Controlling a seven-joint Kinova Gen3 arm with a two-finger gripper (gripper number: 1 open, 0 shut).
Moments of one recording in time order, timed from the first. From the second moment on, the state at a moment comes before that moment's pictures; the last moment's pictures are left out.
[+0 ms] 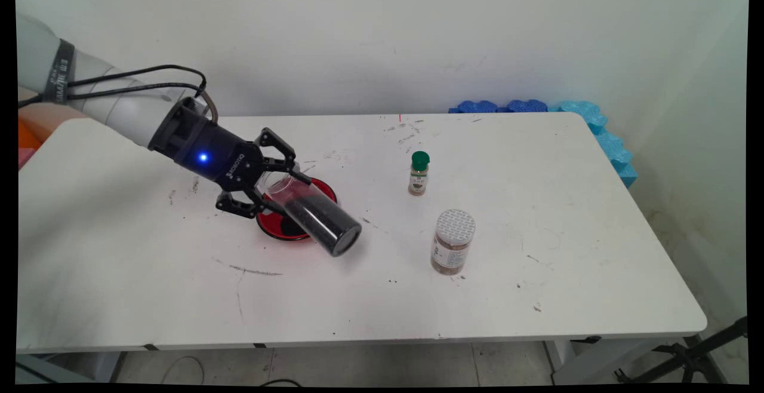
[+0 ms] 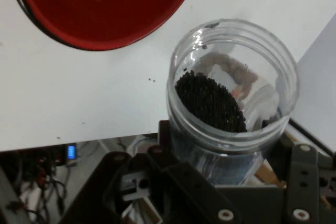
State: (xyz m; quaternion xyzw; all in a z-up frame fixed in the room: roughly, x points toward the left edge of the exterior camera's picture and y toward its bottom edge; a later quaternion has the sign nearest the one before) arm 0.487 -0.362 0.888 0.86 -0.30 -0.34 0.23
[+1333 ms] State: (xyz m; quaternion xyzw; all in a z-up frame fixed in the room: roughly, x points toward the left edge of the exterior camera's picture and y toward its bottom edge) arm 0.488 -0.368 0.883 0.88 -0.09 -0.41 0.20
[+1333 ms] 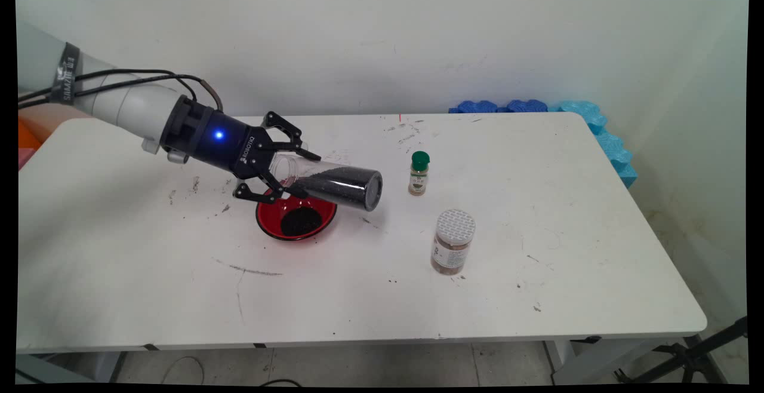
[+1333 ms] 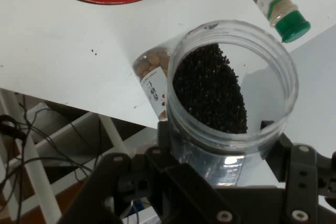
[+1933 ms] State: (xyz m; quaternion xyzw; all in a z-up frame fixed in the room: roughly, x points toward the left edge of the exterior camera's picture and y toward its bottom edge) arm 0.488 -0.367 0.882 0.88 -0.04 -0.43 0.19
